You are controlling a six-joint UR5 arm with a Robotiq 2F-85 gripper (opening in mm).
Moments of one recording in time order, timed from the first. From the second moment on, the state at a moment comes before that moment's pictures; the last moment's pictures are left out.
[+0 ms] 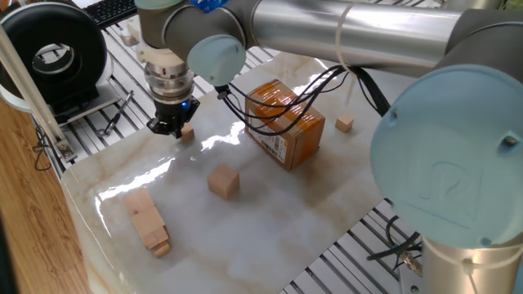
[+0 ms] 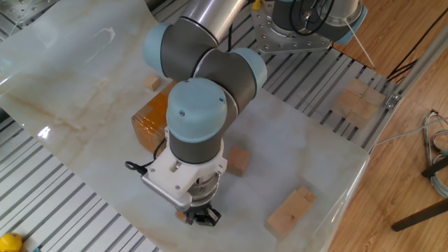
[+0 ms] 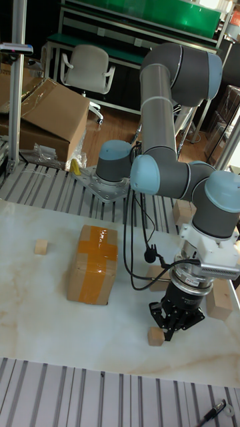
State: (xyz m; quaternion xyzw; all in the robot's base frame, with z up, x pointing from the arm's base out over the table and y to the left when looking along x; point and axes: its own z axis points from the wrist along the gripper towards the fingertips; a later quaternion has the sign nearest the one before) arm 0.670 0.171 0.016 -0.03 1.00 0.01 0.08
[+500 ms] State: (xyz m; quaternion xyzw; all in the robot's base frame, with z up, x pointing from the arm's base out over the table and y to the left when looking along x) arm 0.670 0.157 0.018 -0.04 1.00 0.01 0.08
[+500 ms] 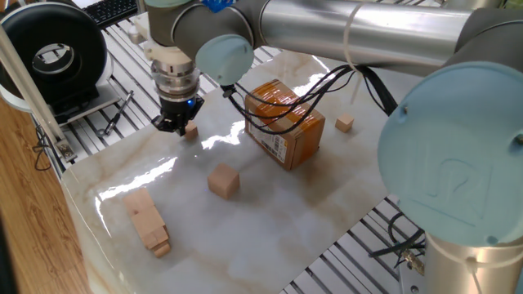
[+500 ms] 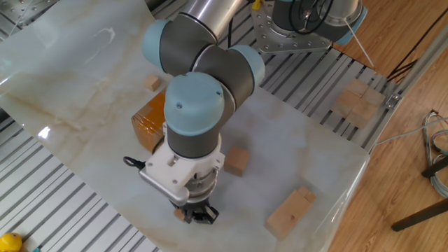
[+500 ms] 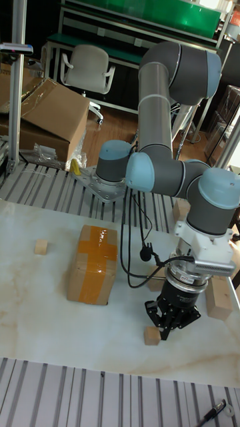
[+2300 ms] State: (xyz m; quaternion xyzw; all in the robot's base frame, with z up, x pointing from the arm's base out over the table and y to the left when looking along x) arm 0.664 0.061 0.017 -0.07 0.99 -0.02 0.09
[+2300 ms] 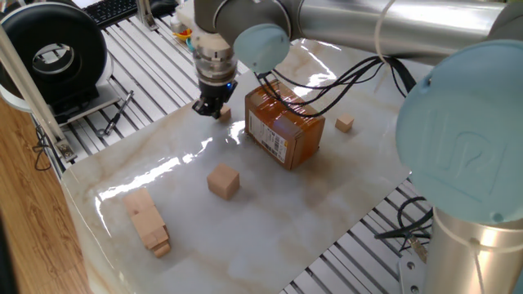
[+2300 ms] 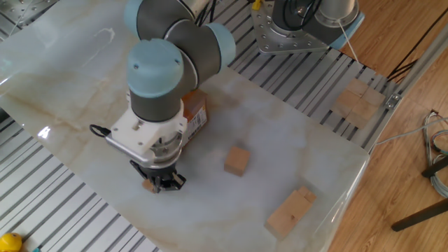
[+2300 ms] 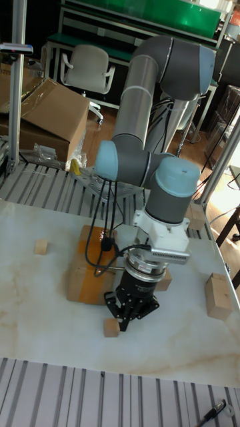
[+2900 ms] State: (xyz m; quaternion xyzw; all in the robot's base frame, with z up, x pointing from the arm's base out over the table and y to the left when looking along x) arm 0.667 0.015 0.025 -0.08 0.99 -0.03 0.09
